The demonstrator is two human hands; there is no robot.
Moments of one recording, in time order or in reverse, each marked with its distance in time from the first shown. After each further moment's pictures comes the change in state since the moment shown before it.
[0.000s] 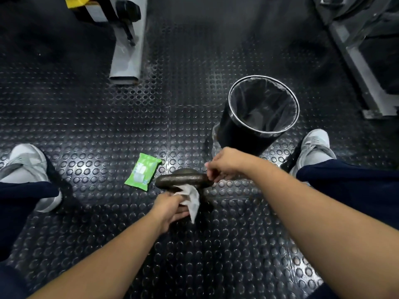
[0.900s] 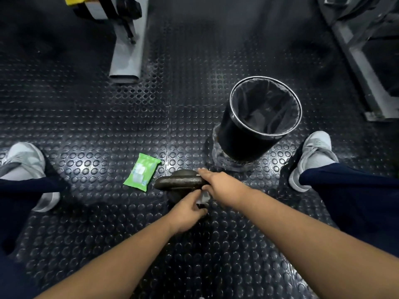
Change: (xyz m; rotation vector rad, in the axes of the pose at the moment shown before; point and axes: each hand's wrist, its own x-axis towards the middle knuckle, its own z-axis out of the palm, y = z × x) left_hand 0.008 -0.015 0.022 0.834 -0.293 0.404; right_hand 0.010 0.040 0.053 -0.451 0.139 -0.301
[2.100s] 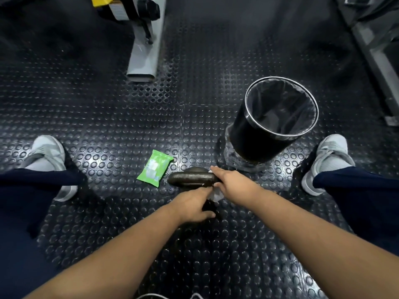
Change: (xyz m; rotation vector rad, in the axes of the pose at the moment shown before) left_hand 0.000 0.004 -0.029 0.680 -0.073 0.186; right_hand -0.002 -0.002 0.002 -0.076 0.051 -0.046
